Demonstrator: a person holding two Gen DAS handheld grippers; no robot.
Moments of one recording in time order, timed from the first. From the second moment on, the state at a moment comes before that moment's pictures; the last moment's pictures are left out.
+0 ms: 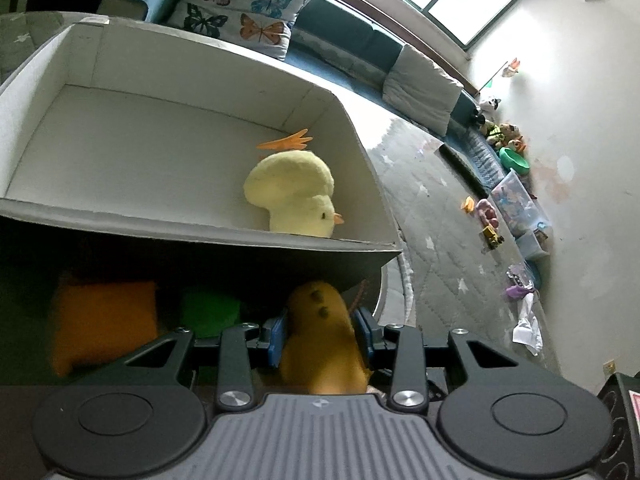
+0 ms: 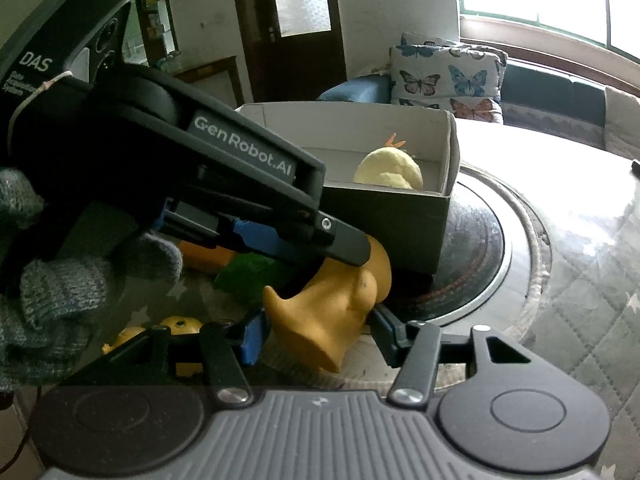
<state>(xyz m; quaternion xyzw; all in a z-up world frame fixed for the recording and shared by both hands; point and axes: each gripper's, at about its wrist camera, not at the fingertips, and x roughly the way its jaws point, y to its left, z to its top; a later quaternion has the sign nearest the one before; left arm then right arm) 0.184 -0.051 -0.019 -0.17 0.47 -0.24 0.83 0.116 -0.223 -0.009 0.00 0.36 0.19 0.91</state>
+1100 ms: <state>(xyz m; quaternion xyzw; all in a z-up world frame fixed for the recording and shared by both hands) 0.179 -0.036 0.056 -0.18 0.40 -0.21 0.87 0.105 -0.199 0.055 -0.06 0.27 0.23 0.93</state>
